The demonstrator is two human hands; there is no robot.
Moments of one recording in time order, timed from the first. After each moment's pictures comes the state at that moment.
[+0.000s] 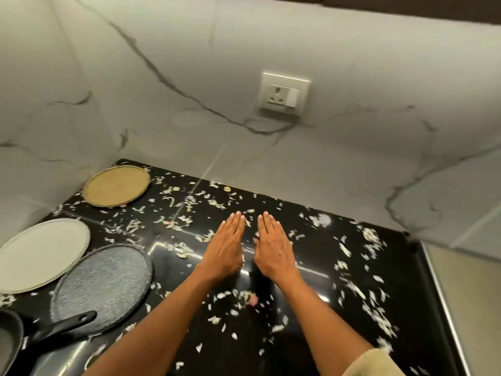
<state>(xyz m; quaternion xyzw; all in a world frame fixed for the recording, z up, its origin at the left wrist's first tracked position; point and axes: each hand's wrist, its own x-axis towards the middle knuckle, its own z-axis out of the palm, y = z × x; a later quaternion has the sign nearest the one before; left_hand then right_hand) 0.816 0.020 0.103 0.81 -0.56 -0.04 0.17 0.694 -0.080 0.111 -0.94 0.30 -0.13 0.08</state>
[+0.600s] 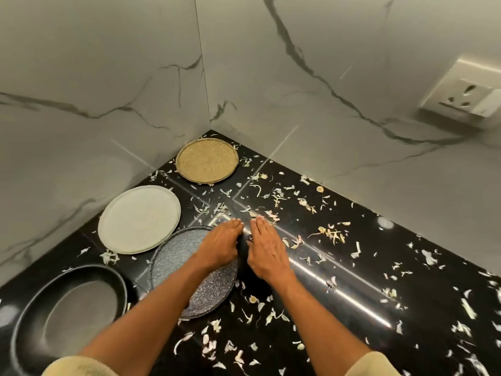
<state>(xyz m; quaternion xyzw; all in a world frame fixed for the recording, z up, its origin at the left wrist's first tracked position) 1.014 0.160 0.066 0.88 -0.44 -0.10 0.14 0.911 0.041 0.069 -0.98 0.14 -0.01 0.16</state>
